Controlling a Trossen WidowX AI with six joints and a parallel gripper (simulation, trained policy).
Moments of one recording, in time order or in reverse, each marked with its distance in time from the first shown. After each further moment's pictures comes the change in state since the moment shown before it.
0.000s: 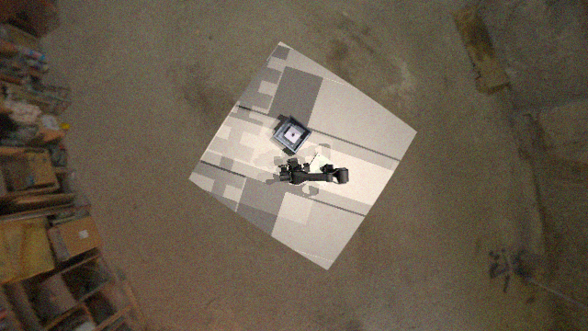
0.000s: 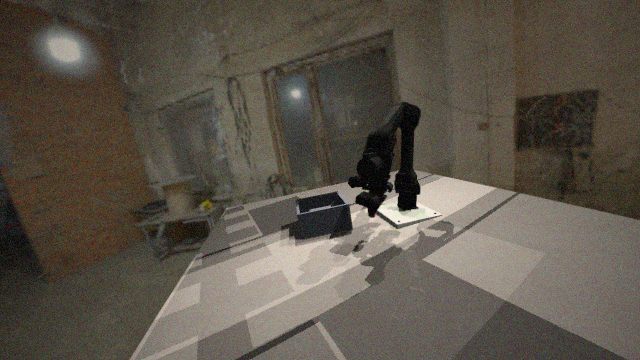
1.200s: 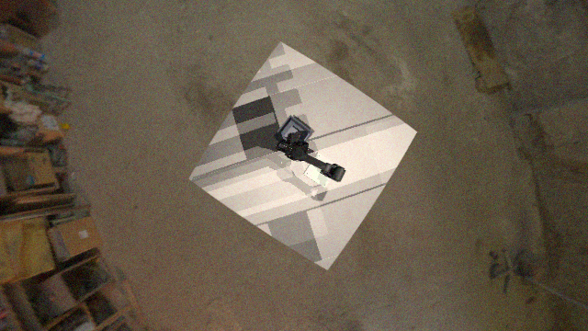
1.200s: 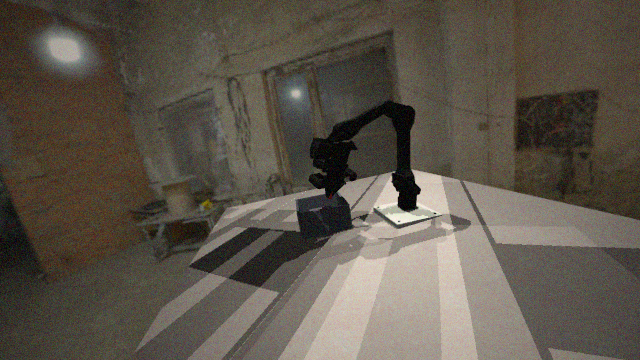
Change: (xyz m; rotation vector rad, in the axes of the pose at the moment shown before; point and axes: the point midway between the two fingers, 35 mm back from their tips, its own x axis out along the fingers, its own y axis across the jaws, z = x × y) arm -0.005 -0.014 0.172 0.307 -0.196 -0.027
